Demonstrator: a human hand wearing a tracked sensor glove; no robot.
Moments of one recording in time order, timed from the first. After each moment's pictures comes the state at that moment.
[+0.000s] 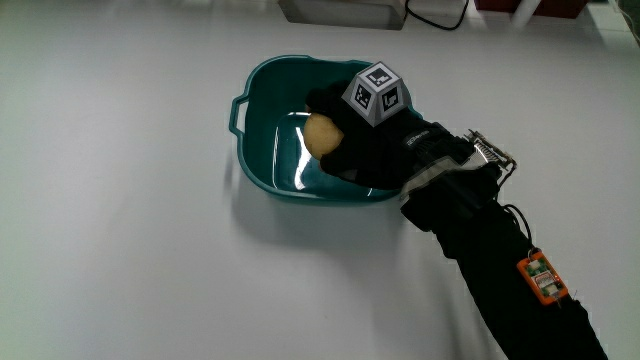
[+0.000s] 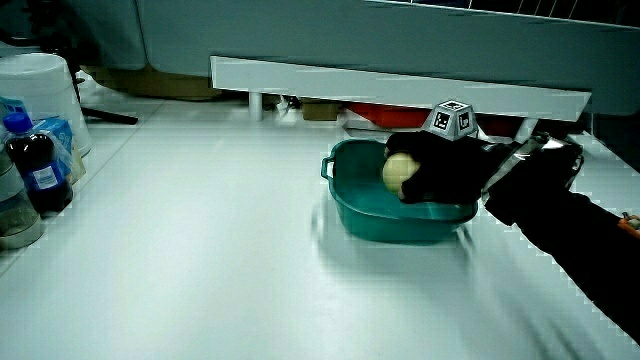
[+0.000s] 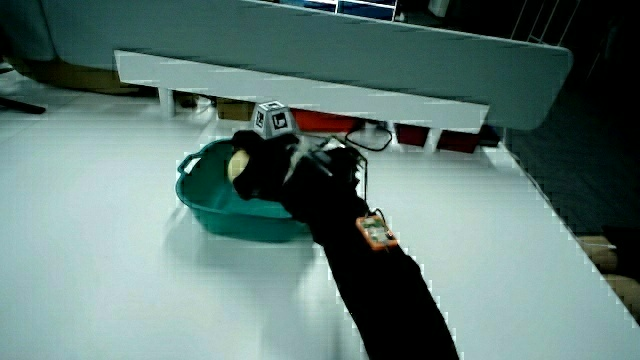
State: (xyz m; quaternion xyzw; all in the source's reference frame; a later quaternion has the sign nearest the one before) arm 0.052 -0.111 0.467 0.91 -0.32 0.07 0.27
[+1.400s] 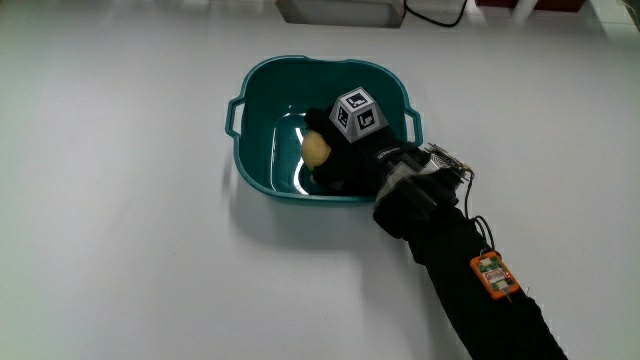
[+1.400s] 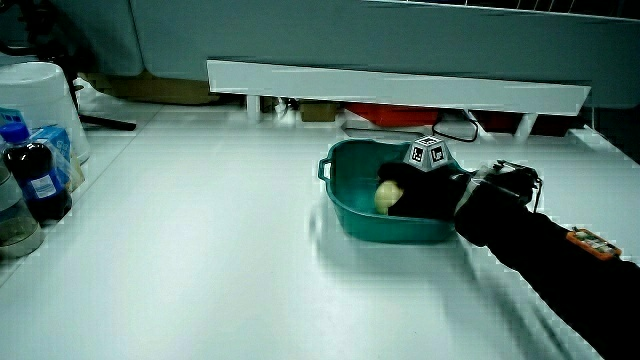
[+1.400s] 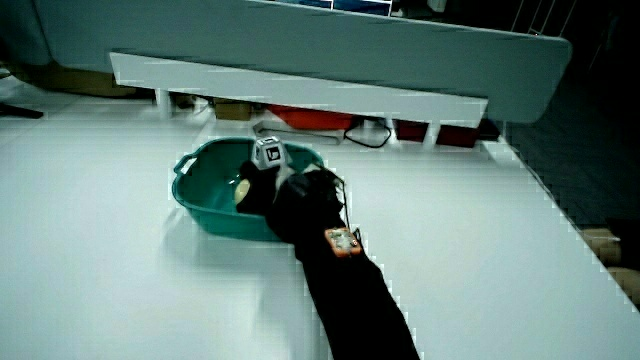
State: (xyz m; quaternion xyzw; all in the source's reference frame) arm 0.035 -0.101 0.544 0.91 -0.26 0.01 0.33
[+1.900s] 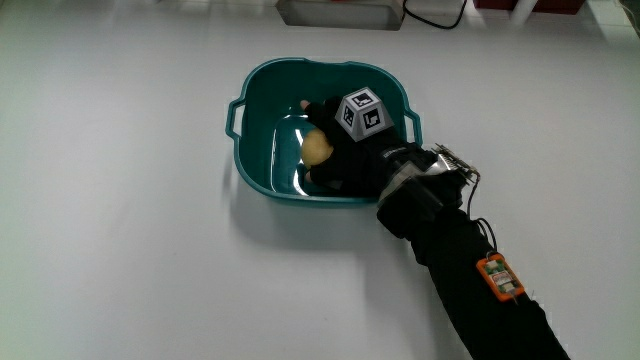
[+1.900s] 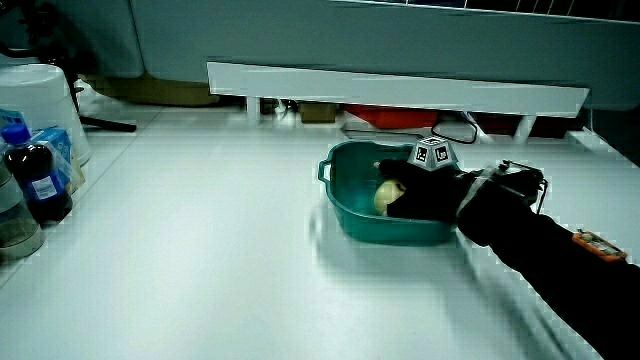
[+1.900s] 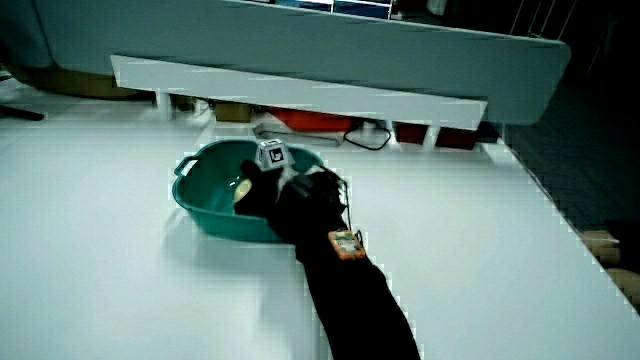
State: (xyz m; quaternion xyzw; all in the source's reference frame) arm 0.042 -0.103 0.550 0.90 -0.25 0.02 0.36
